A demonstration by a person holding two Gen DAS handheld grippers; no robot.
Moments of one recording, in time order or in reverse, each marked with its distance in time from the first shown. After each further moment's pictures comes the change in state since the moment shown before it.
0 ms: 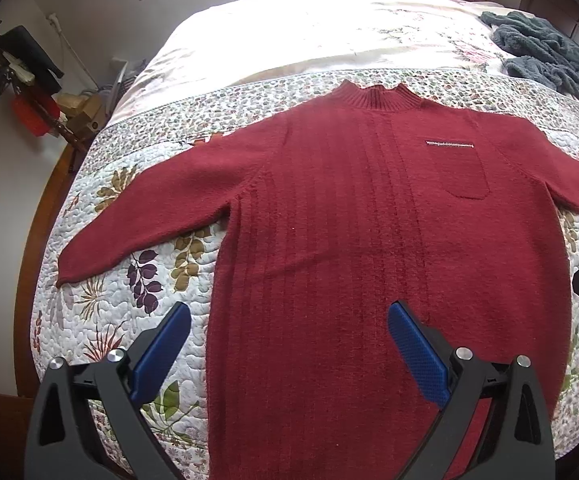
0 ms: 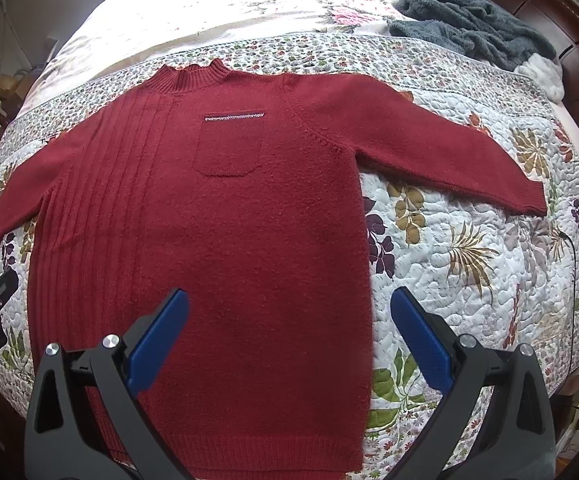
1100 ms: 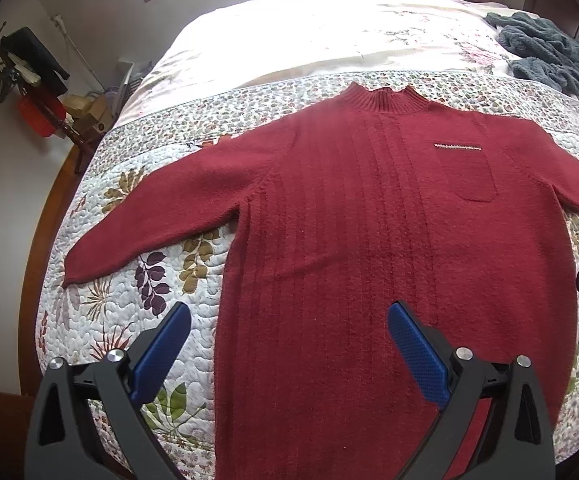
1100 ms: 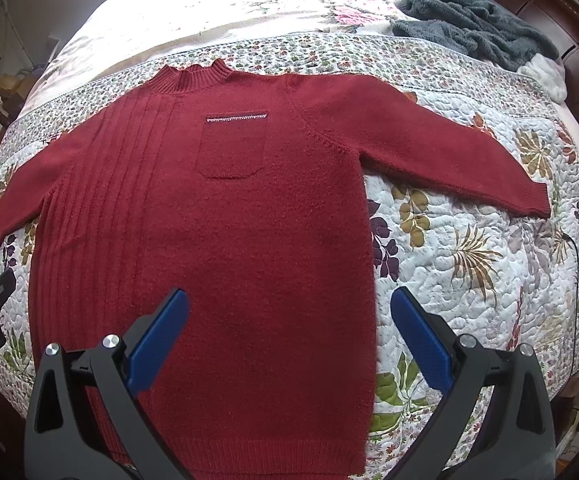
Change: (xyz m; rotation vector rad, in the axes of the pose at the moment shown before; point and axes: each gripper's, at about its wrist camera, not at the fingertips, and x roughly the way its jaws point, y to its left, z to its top) left arm 0.000 0.001 0.001 -0.006 -0.008 0.026; right arm 0.004 0.004 0.004 -0.003 0.000 0.008
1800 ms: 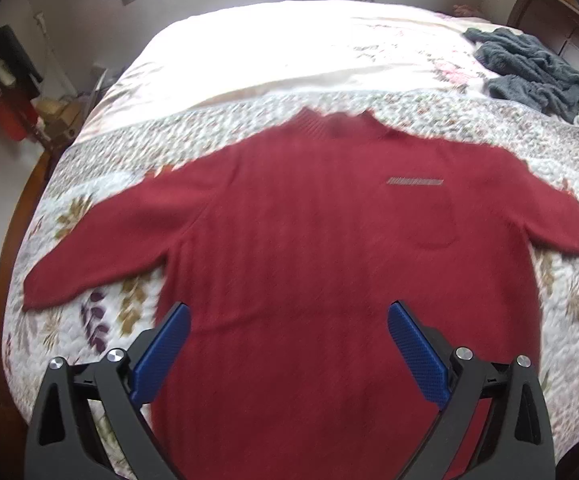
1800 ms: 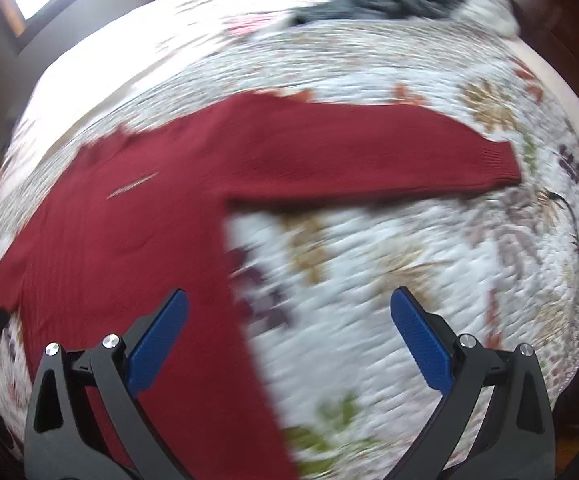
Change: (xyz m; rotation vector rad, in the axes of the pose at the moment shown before) left arm 0.017 -0.065 0.063 -0.006 -0.053 -0.142; right arm 0.026 -0.163 0.029 0.282 -0.021 -0.001
